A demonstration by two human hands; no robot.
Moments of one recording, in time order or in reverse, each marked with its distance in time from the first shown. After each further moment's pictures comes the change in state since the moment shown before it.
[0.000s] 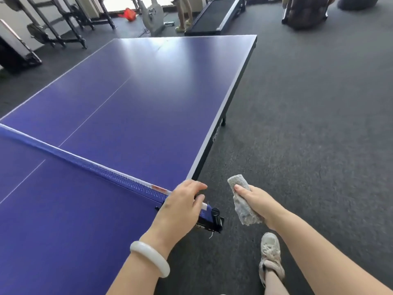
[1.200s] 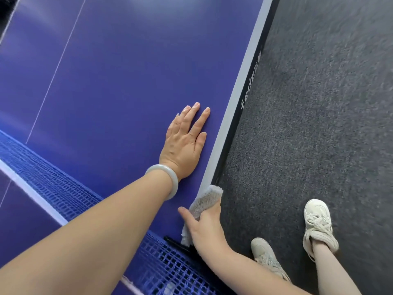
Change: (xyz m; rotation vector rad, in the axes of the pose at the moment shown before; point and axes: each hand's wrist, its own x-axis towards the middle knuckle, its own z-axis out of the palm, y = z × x) left_hand 0.266 -0.208 0.097 0.437 -0.076 0.030; right_hand 0.179 0.010 0.188 0.271 -0.162 0.170
